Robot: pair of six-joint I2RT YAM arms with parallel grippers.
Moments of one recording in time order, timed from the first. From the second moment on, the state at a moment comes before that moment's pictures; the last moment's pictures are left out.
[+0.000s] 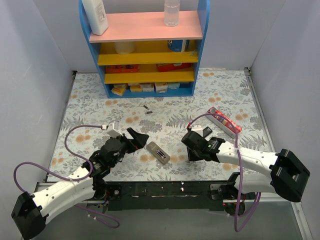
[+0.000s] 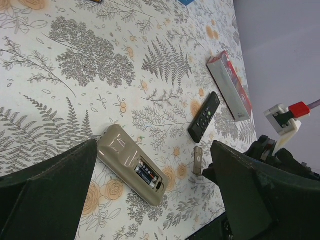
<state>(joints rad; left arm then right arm) -0.80 0.64 0.28 0.05 -0.32 -0.95 0.98 1.20 0.64 -0.59 0.30 0.69</state>
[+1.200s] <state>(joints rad) -0.80 0.72 0.28 0.19 -0.17 -0.95 0.98 1.23 0.59 -0.54 0.30 0.75</state>
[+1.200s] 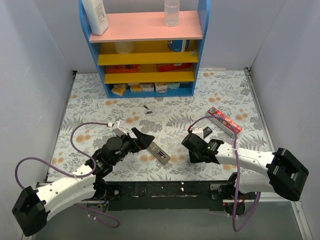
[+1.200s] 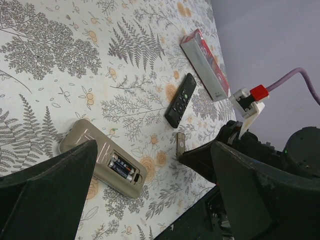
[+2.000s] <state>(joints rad) -0.80 1.15 0.43 0.41 0.13 -1.02 1.00 0.96 0.59 -0.26 -0.06 0.23</state>
